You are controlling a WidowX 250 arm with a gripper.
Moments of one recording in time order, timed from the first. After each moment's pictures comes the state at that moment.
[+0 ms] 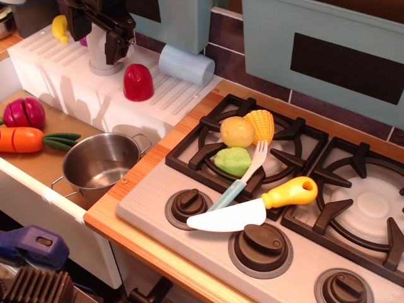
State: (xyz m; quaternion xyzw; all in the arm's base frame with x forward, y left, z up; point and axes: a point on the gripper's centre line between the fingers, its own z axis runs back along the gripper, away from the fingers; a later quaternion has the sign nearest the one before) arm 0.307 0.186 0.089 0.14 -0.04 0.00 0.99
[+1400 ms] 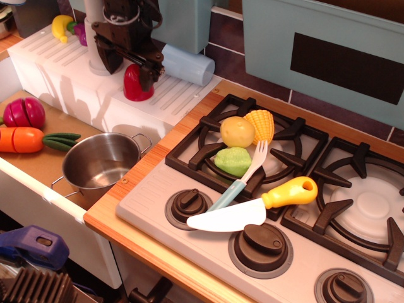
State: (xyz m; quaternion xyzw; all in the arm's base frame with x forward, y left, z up) arm 0.337 0.172 0.031 0.10 -0.14 0.03 0.98
